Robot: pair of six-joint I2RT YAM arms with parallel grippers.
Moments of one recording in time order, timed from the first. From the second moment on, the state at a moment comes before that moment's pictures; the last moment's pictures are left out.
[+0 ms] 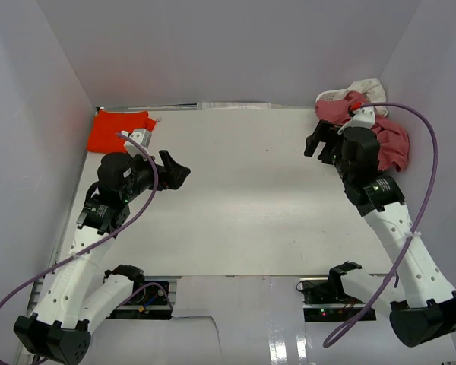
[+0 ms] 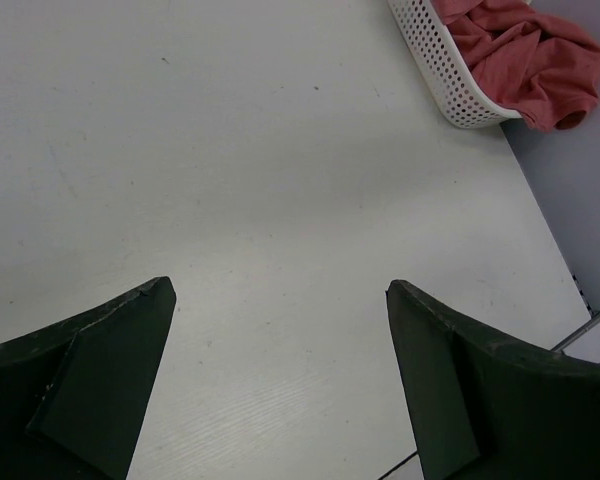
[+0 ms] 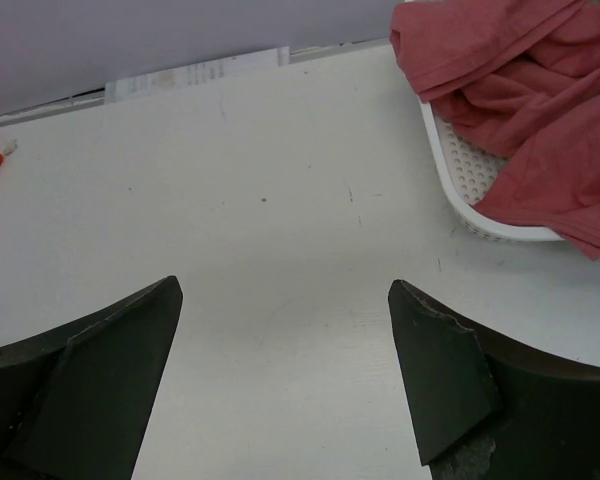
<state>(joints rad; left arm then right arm) -0.29 0.84 0.92 -0.38 0.26 -0.38 0.35 0.97 1.12 -0.44 0.25 0.31</state>
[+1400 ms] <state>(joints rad) -0.29 0.75 0.89 -0.36 0.32 -0.34 -0.02 2.27 2.00 -0.37 0.14 0.53</state>
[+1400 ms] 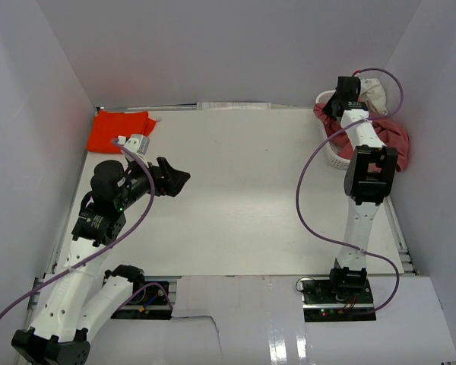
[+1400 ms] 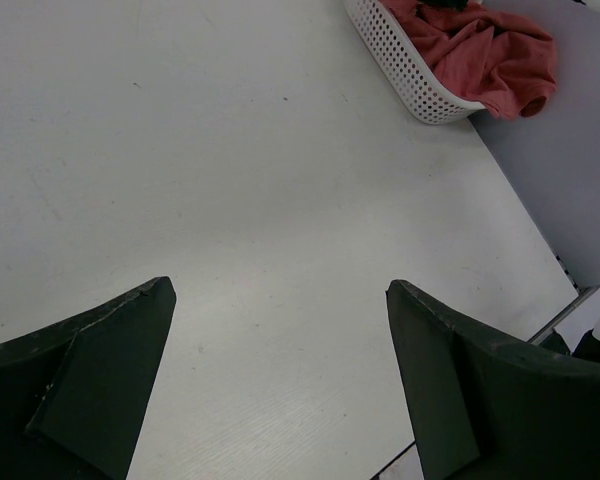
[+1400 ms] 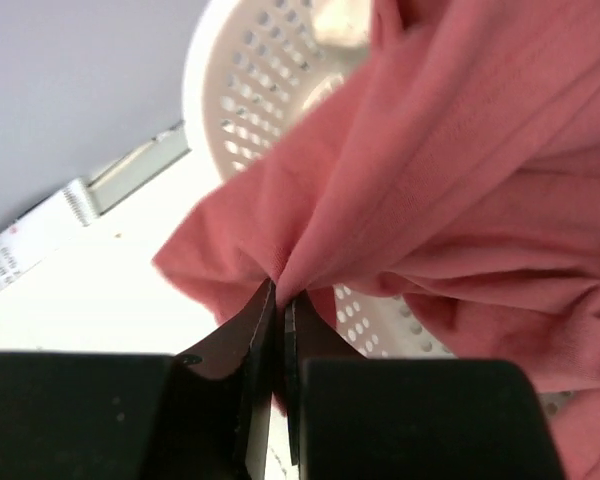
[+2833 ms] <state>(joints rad) -0.29 0.79 0.89 -0.37 0.18 -0.35 0.84 1.50 1.66 -0.64 -0.36 0.25</state>
